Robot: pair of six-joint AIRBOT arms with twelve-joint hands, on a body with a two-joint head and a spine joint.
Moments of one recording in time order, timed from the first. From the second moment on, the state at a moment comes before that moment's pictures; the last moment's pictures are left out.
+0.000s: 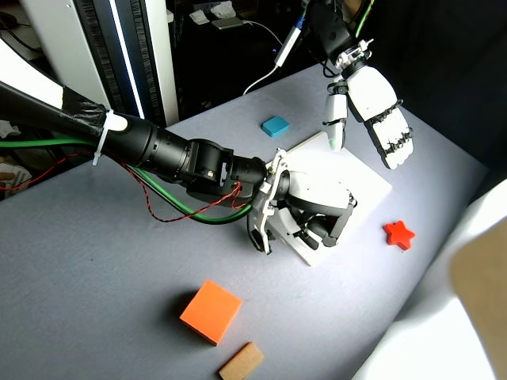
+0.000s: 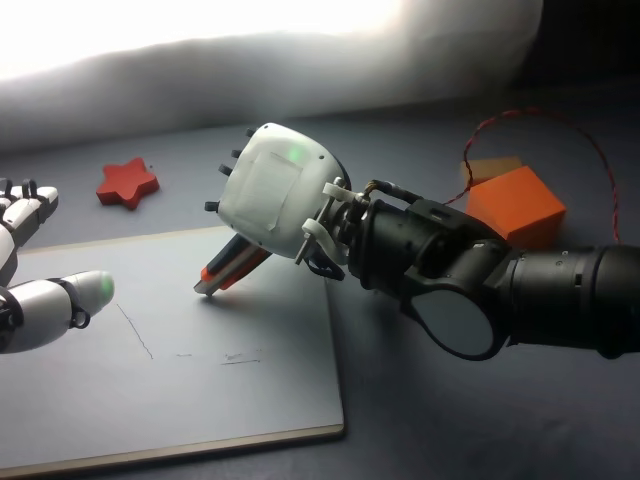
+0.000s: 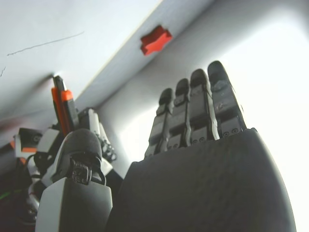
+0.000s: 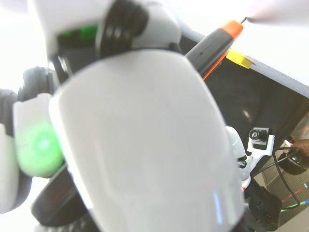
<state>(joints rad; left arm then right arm) 0.84 -0.74 0.73 -1.04 -0.93 1.59 -0.42 -1.72 1.55 -2.97 -0.56 1.23</state>
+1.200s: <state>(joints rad) 0.82 -0.75 0.73 -1.04 -0.92 1.60 -0.33 -1.46 1.29 -2.98 -0.40 1.45</state>
